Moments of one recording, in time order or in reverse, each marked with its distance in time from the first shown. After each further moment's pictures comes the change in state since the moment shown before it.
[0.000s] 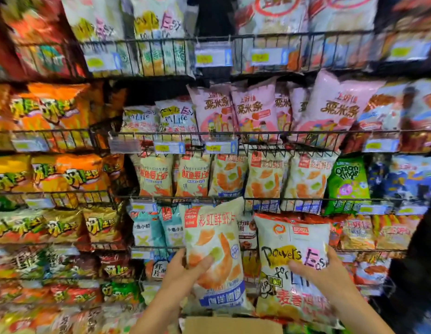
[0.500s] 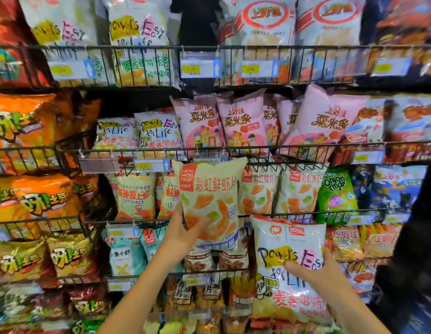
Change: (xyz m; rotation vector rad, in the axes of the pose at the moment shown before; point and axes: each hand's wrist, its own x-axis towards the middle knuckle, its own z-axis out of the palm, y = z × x) left_hand 0.104 0.099 0.004 0.220 -0.068 0.449; right_hand 0.035 -0.025 0.018 0.043 0.077 -0.035
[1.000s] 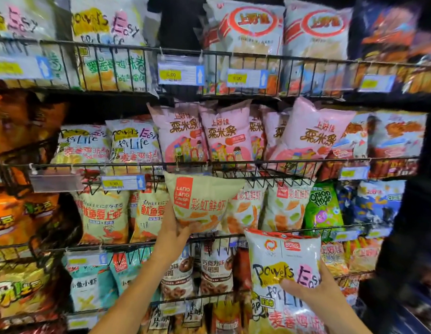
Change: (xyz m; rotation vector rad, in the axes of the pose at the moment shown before) left_hand 0.098 -0.048 0.029 0.114 0.052 0.258; right_hand 0.054 0.025 -0.024 0.014 0.030 -0.005
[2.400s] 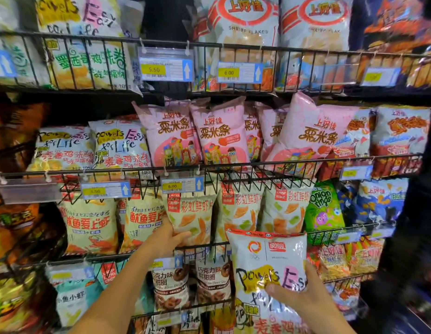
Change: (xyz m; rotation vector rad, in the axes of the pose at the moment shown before) left_hand 0.064 -0.054 0.003 0.264 -0.480 -0.281; right_hand 0.000 -0.039 0.031 0.093 -0.061 -0.057
